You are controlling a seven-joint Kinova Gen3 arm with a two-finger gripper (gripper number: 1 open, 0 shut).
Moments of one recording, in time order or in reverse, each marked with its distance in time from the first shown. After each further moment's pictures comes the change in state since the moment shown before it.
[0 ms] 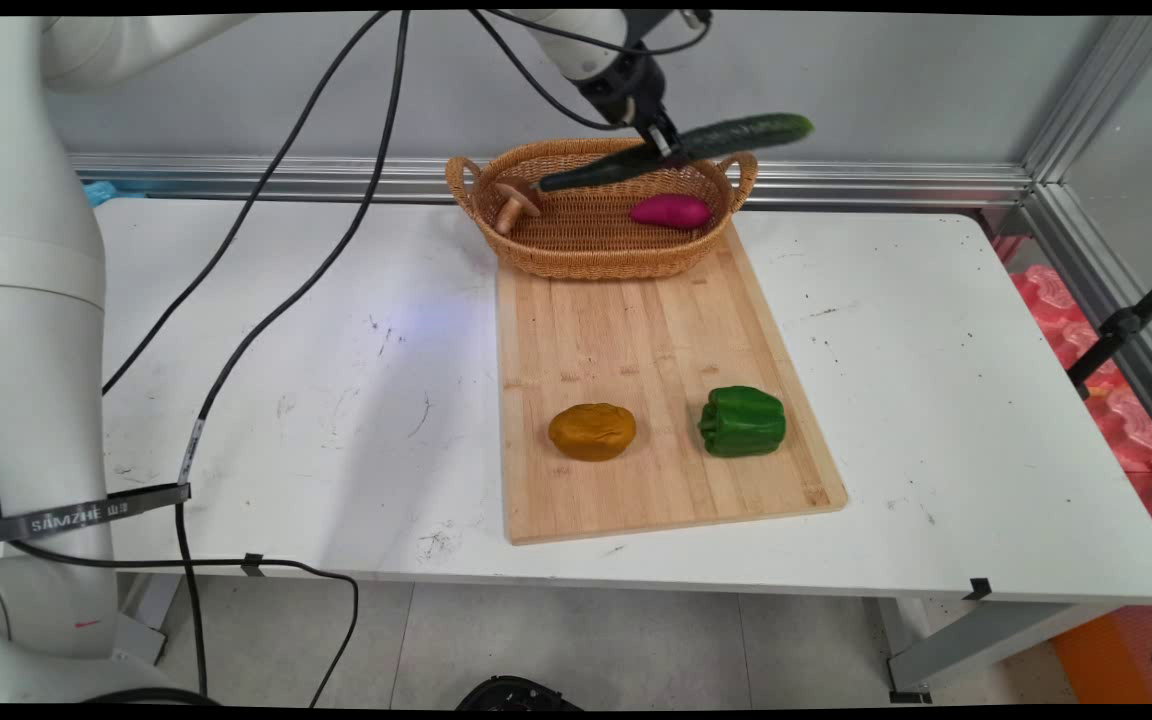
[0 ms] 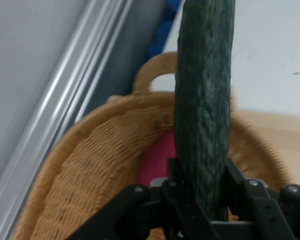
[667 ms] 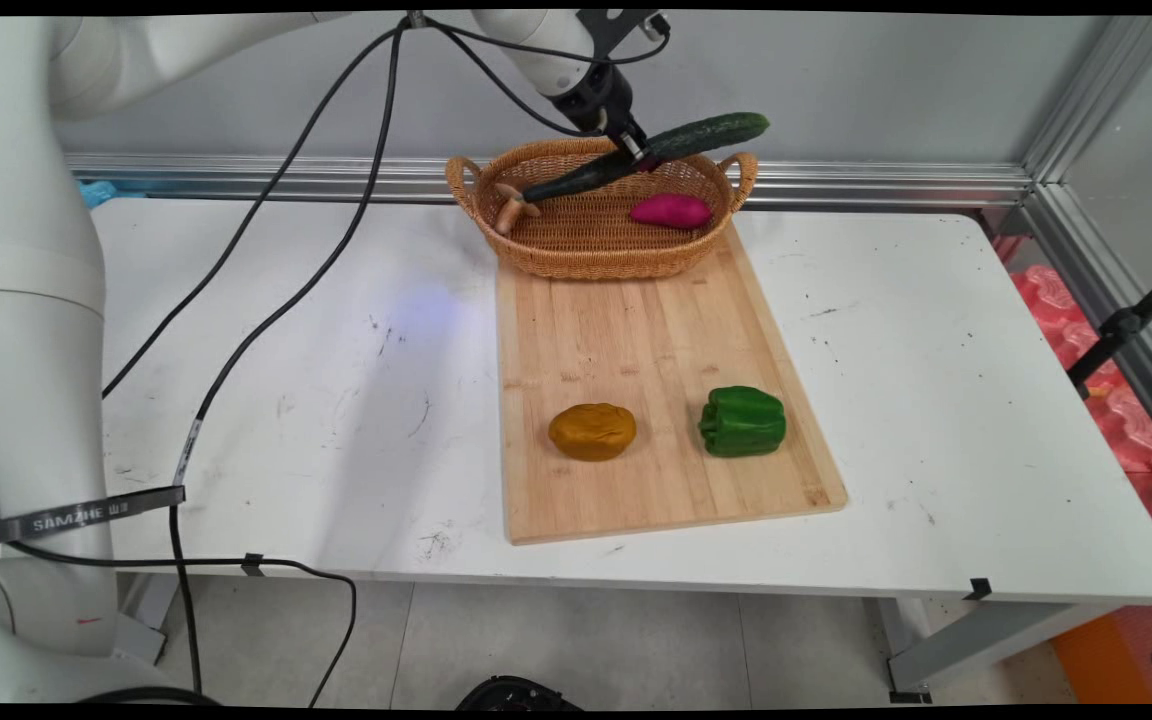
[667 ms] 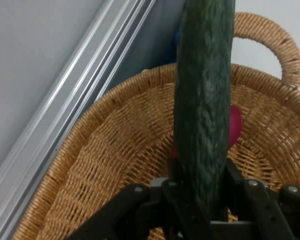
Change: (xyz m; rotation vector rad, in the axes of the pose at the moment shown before) arm -0.037 -0.033 0.030 0.021 0.003 -0.096
